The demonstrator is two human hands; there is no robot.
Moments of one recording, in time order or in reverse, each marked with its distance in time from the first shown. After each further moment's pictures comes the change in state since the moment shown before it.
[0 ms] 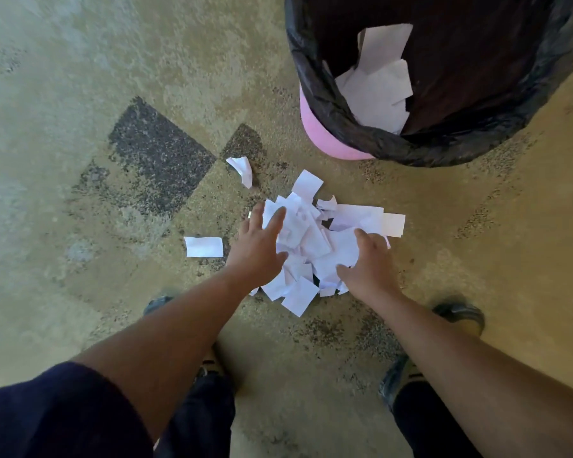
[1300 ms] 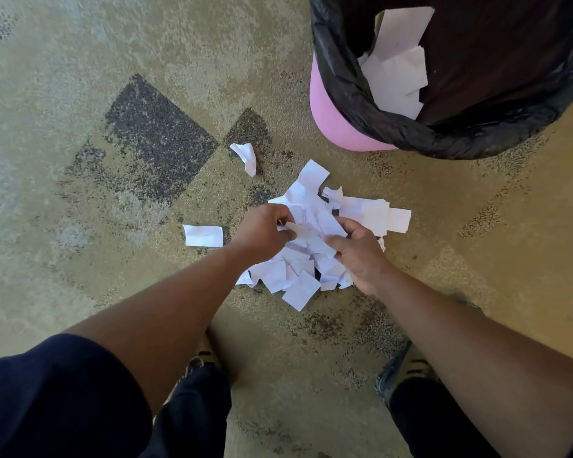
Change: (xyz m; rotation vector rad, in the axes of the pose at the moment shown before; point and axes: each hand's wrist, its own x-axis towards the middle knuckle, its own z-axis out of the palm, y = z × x) left_hand 0.022 -0.005 -0.006 -0.369 0.091 0.079; right_hand 0.014 -0.035 0.002 0.987 -0.209 0.112
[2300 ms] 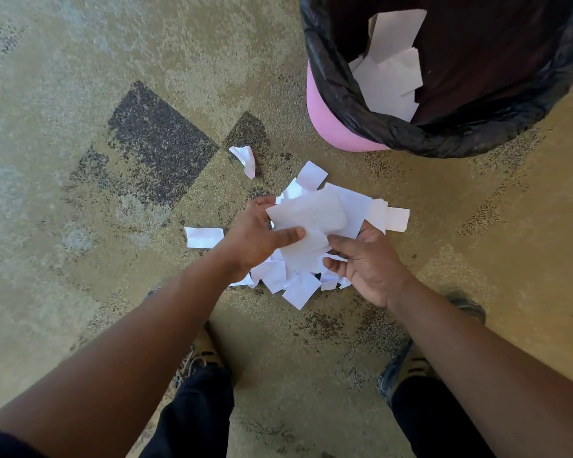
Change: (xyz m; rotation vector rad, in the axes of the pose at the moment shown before) left_hand -0.042 0.031 -0.032 -0.793 -0.123 -0.229; right_hand -0.052 -0.029 -0.001 0.282 -0.165 -0.049
